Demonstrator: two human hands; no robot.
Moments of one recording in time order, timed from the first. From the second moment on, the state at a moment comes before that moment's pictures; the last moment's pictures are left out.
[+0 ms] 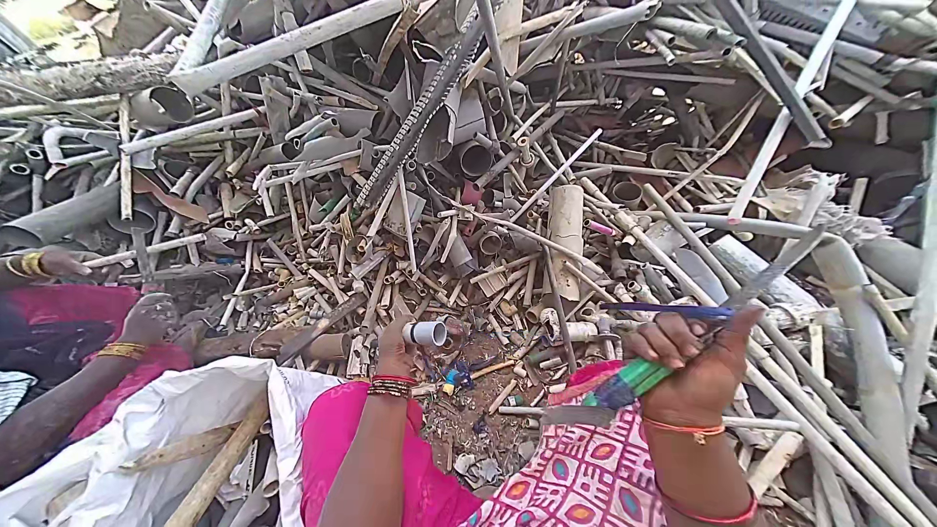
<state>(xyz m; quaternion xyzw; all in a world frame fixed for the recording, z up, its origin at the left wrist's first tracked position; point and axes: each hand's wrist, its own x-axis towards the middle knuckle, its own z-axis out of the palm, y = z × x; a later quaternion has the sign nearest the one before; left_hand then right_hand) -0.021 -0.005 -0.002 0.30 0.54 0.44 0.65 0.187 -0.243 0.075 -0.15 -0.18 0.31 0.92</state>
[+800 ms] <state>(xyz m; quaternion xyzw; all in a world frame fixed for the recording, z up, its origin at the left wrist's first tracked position) -0.020 -0.054 0.008 0.24 0.32 0.37 0.84 0.138 -0.185 0.025 -0.64 -0.24 0.45 0.58</state>
